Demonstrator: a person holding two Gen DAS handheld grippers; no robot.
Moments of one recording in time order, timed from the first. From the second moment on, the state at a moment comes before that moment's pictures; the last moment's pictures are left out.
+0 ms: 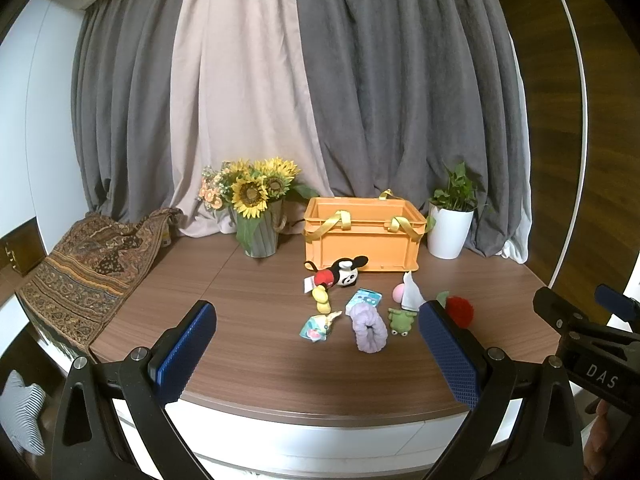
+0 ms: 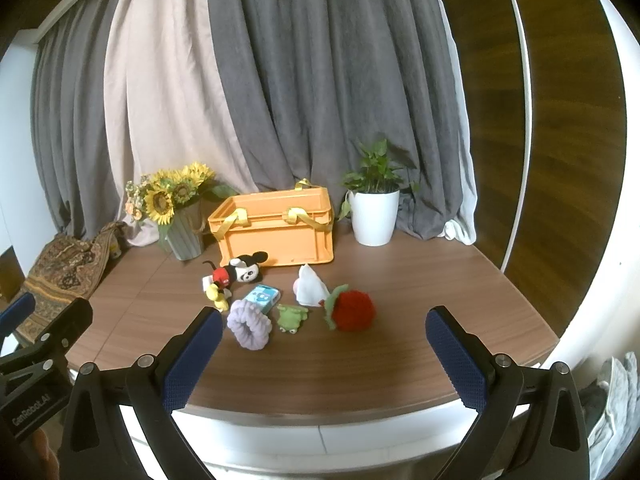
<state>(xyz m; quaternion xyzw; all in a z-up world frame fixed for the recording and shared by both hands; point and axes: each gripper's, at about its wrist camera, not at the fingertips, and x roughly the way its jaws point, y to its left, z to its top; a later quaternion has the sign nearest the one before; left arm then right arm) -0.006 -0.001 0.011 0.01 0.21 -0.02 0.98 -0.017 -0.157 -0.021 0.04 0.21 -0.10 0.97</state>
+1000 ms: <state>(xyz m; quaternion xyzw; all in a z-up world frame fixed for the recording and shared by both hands) 0.001 0.004 0.011 0.01 0.21 -0.01 0.98 -0.013 -0.155 -0.022 0.04 0.22 -0.10 0.97</state>
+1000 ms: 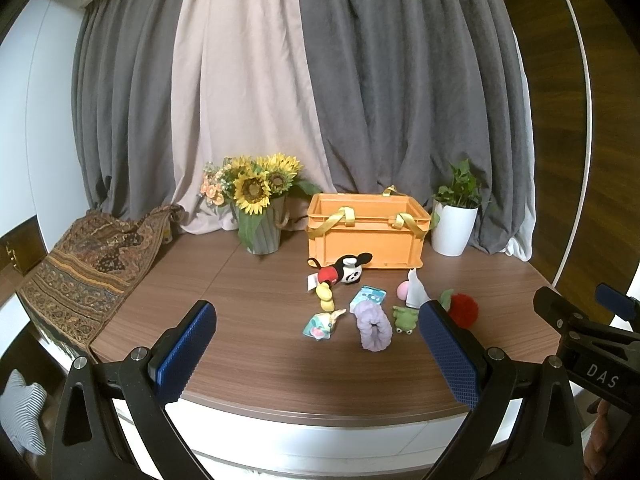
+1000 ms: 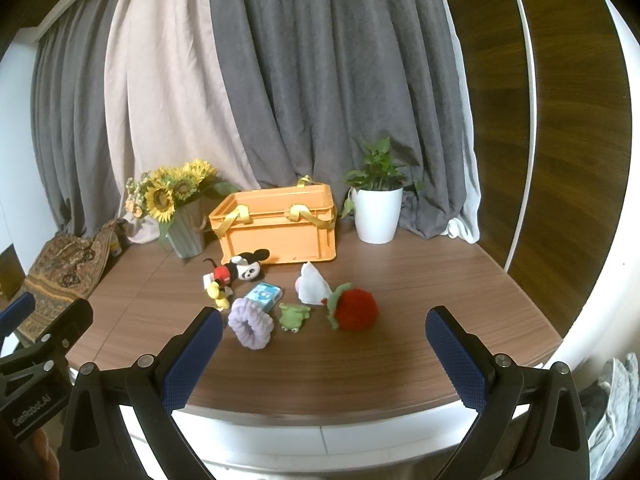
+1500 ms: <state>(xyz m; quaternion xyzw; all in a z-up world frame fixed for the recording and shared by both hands) 0.052 0.019 -0.024 0.02 0.26 -0.02 0.97 0.041 -0.142 -0.052 0.04 0.26 -0.08 0.96</state>
